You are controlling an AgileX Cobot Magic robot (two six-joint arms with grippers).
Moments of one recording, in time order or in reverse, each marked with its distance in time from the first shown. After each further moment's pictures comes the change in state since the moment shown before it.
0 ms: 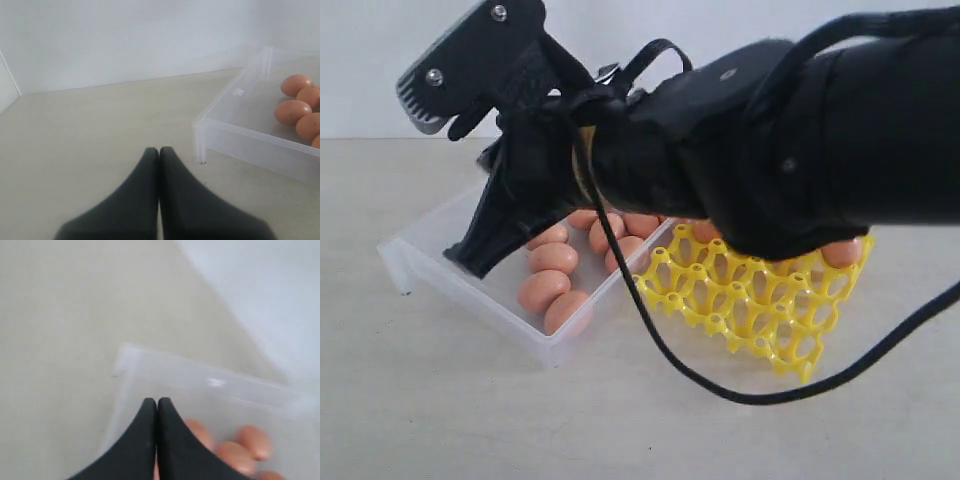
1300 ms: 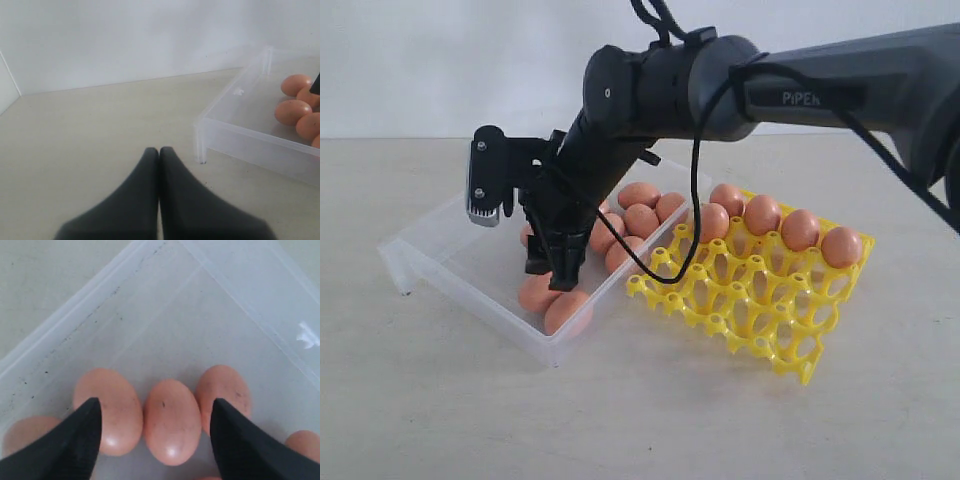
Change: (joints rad) left arm 0.000 0.000 0.000 0.000 0.000 0.000; right arm -0.243 0.568 -0.622 2.144 0.566 -2.729
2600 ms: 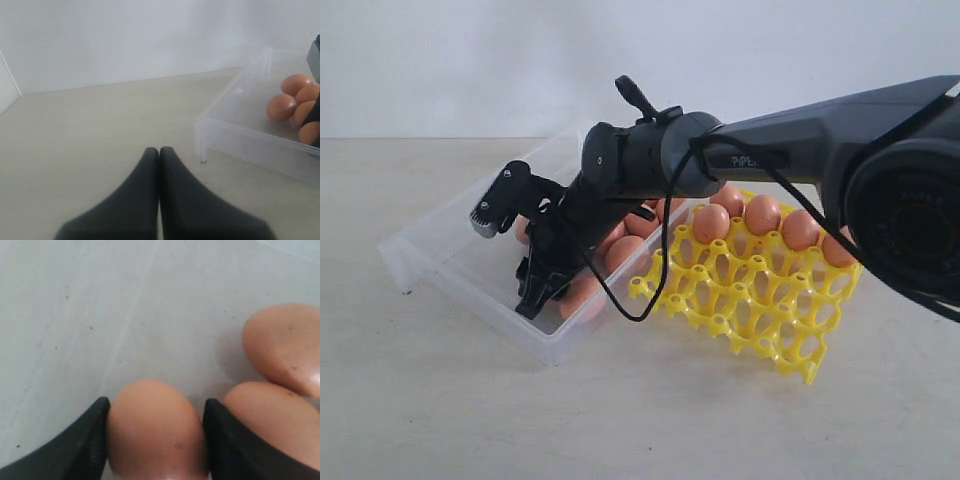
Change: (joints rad) left arm 0.000 0.000 0.000 0.000 0.000 0.000; right arm 0.002 0.141 -0.002 0.080 -0.130 0.365
